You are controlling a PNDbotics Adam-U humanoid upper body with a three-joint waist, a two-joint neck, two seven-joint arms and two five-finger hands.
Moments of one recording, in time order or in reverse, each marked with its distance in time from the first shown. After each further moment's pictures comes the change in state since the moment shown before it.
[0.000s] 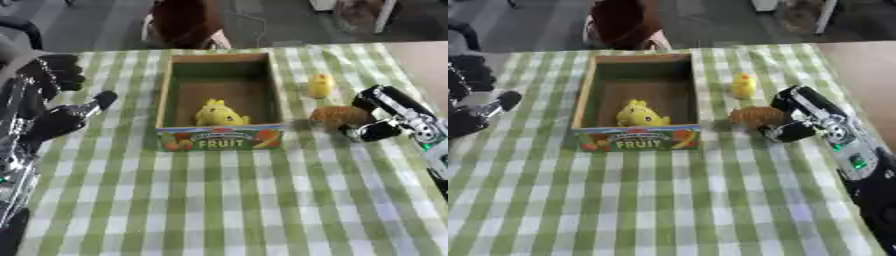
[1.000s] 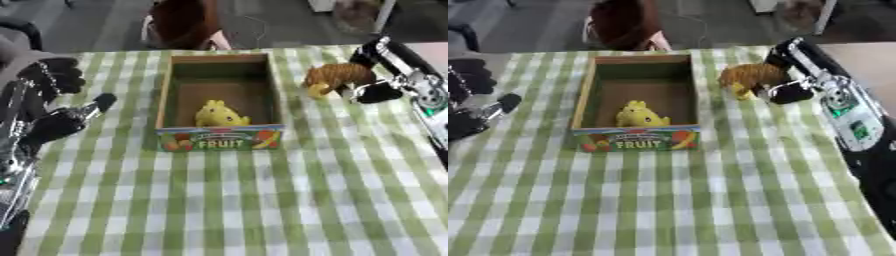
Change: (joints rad) left arm 0.008 -0.001 0.000 0.005 0.000 -0.002 -0.002; right arm -0.143 -0.009 -0.005 -0.141 0.000 -0.008 -0.020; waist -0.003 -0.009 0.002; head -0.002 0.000
